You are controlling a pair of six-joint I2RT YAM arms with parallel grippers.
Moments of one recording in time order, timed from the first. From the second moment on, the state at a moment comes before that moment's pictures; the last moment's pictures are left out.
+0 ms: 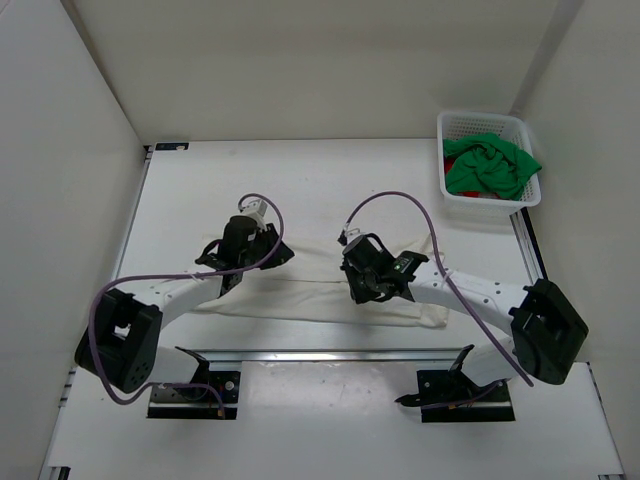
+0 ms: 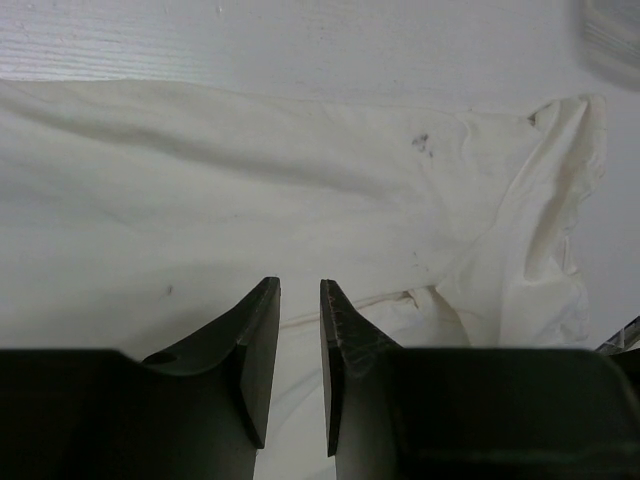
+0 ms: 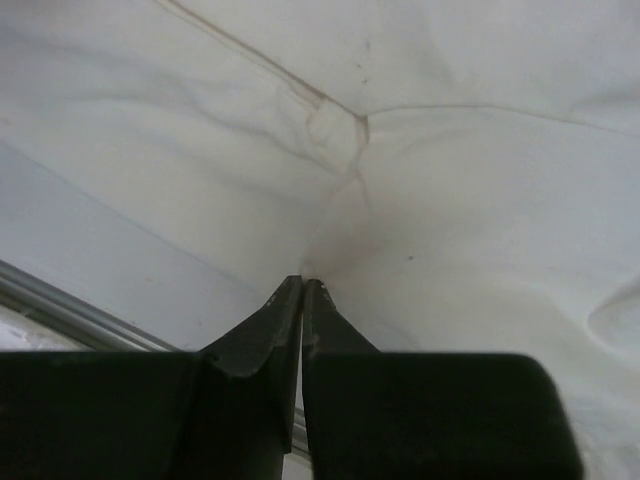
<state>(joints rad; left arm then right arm) -0.47 1.35 0.63 0.13 0.14 -0.63 0.89 1.39 0.87 -0.50 0.11 0.42</state>
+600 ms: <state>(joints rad) -0.41 1.32 0.61 0.13 0.17 -0.64 0.77 1.36 0.87 -0.52 -0.06 0.41</state>
